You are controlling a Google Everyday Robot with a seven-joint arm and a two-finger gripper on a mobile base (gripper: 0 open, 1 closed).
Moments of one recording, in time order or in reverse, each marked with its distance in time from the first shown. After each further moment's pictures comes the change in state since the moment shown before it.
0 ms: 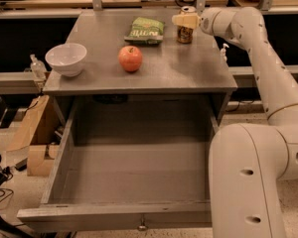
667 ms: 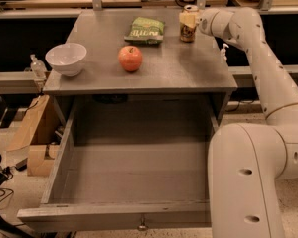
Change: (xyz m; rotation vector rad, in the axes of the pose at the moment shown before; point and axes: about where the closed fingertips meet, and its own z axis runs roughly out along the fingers) arm 0.003 0.005 0.005 -0.008 0.004 0.003
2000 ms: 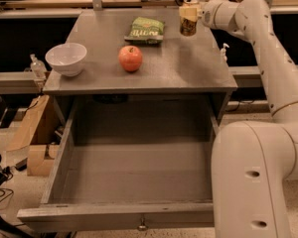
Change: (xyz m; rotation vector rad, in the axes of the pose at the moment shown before) arm -0.028 0.011 -0.016 -0.029 0.000 -0.059
